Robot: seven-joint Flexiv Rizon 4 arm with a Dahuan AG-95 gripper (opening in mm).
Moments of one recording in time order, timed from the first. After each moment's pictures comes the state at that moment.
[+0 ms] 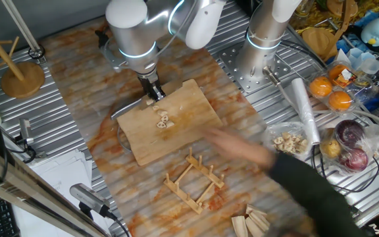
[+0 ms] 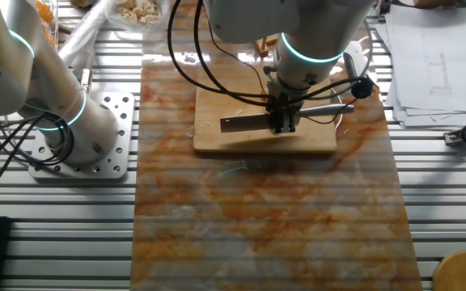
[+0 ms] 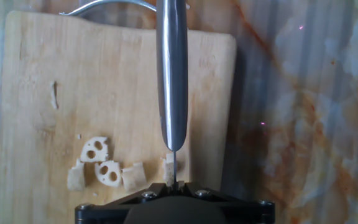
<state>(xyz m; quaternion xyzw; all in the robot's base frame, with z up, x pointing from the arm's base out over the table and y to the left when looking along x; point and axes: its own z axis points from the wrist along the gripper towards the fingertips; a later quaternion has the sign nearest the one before) 0.446 0.000 0.061 0.06 -1.00 0.00 0.05</state>
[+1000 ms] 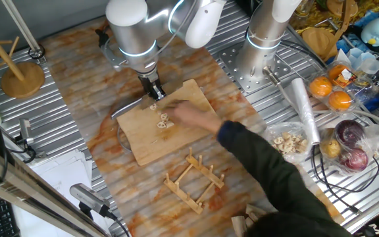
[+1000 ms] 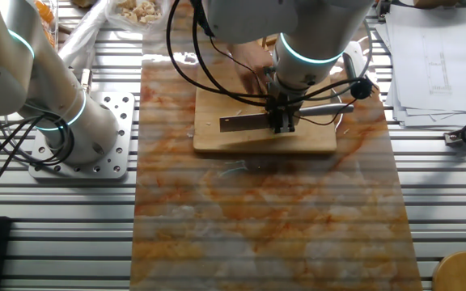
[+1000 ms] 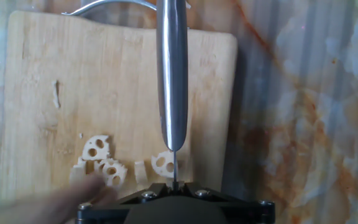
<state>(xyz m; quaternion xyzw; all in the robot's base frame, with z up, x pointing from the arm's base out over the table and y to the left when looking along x) 0.445 0.001 0.062 0.06 -1.00 0.00 0.05</state>
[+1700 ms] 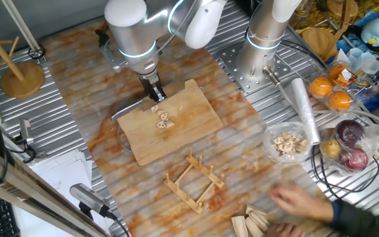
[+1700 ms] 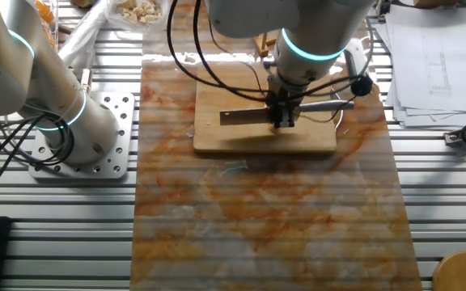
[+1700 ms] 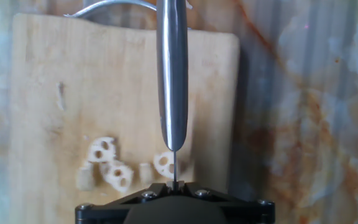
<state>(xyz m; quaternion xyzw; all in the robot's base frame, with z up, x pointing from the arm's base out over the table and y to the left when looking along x) 0.446 0.013 0.068 0.04 -1.00 -0.01 0.06</state>
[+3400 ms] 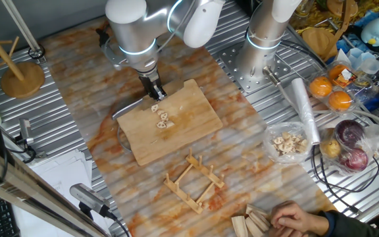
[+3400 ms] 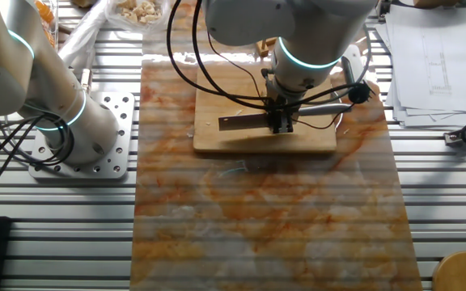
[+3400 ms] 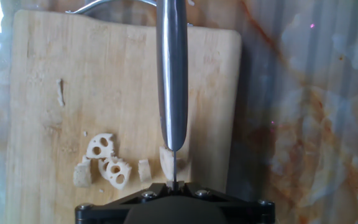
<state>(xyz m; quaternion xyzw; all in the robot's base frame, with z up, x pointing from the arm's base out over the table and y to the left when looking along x) 0.444 0.004 0.059 0.06 -1.00 -0.02 0.05</state>
